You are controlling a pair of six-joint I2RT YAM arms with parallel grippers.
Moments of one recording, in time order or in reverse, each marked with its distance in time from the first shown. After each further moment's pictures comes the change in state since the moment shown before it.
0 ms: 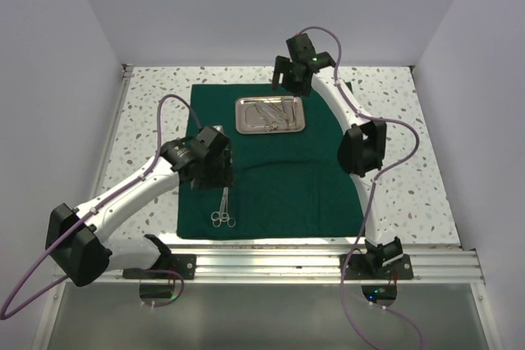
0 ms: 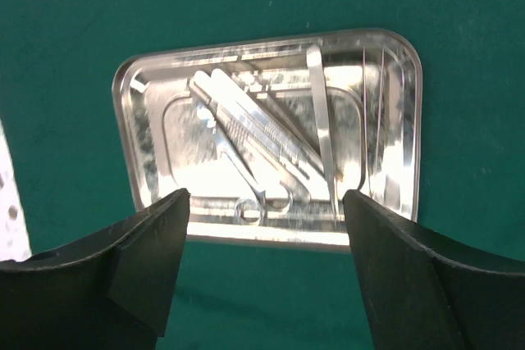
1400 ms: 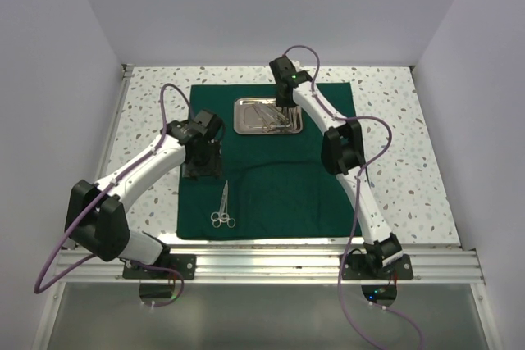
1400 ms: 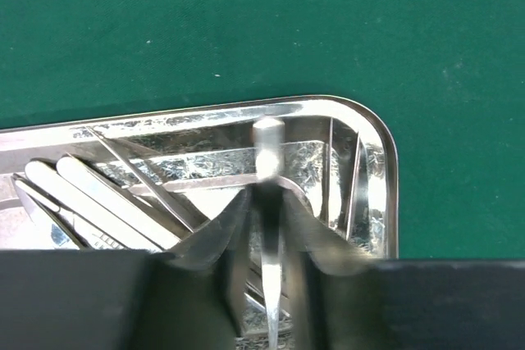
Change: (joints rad) left arm 0.180 0.187 0.097 -0.076 -0.023 0.159; right arm 0.053 0.302 0.147 0.056 0.268 -0.068
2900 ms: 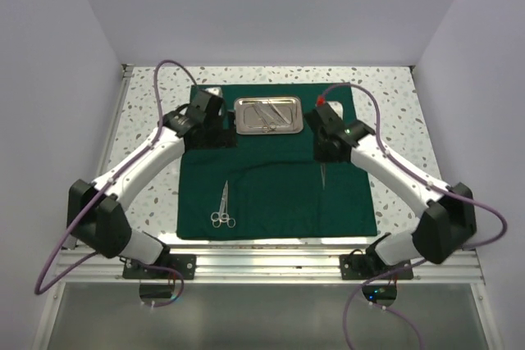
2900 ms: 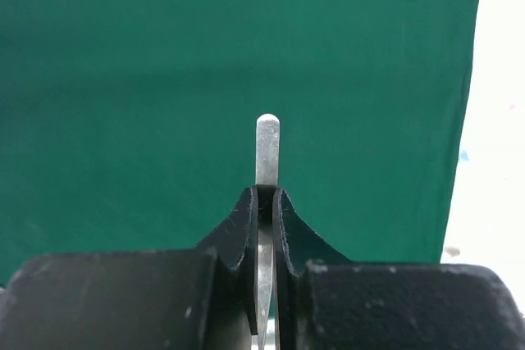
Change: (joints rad) left arm 0.006 -0.026 0.083 0.233 -0.021 0.047; right arm 0.121 -1.207 -1.288 0.025 0.061 0.072
